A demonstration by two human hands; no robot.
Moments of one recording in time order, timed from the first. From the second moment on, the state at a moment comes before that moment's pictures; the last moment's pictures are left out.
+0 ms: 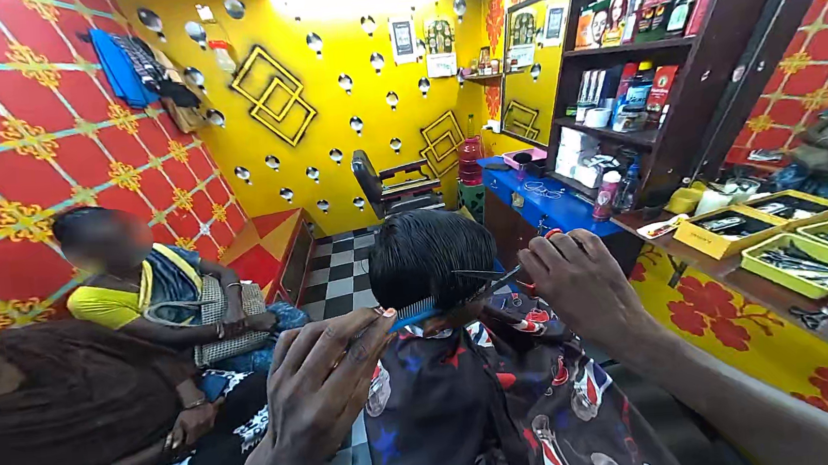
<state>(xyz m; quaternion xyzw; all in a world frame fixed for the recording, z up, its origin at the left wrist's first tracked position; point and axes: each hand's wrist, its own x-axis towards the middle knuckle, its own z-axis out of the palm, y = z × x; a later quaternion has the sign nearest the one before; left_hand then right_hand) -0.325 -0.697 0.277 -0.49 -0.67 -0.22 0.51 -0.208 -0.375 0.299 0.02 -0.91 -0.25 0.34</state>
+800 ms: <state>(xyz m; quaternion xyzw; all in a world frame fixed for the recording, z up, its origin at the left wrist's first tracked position) -0.323 -0.692 0.285 -0.50 -0.67 -0.21 0.51 -0.188 -0.385 0.290 0.03 -0.91 -0.22 0.35</state>
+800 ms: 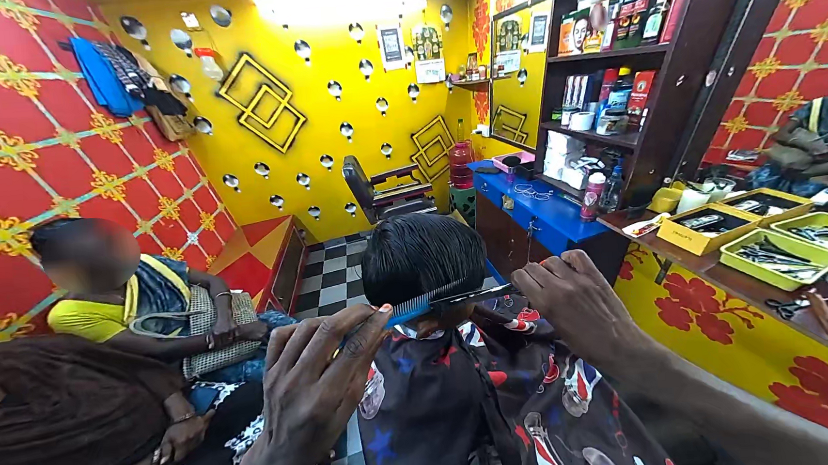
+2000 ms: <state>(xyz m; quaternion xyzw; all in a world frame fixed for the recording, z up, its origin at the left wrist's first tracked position) -0.329 -0.684 0.306 -0.53 -0.65 -0.20 0.52 -0.186 -0.375 0.317 -0.03 -0.92 -0.25 0.31</state>
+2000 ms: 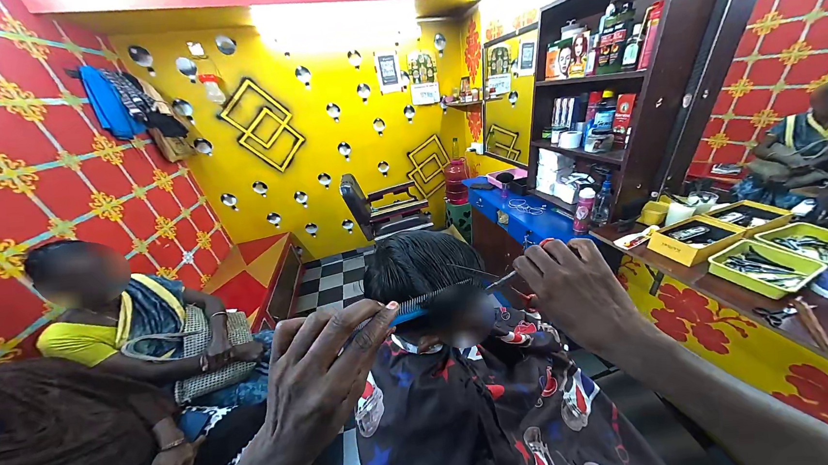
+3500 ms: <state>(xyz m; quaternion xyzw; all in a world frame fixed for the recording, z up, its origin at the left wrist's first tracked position) -0.385 -0.712 0.236 -0.59 -0.69 -0.36 0.20 -0.124 -0.423 0.289 -0.13 -0.92 -0.16 0.34</state>
